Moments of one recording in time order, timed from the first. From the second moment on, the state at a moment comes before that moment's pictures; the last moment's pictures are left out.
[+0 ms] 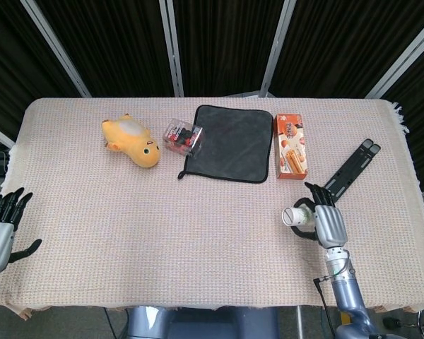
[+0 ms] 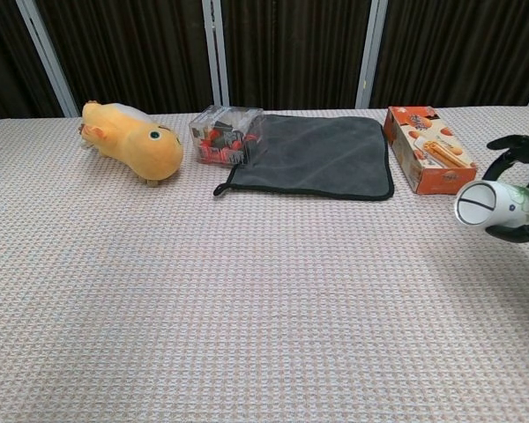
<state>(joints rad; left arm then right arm) -0.11 -1.13 -0.03 -1.60 1.50 1.47 0.08 0.34 -1.53 0.17 -1.50 -1.28 1.26 0.06</state>
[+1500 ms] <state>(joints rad) -0.11 -1.13 -0.03 -1.61 1.52 1.47 0.08 0.30 -1.55 0.16 -1.39 -1.18 1.17 0.07</state>
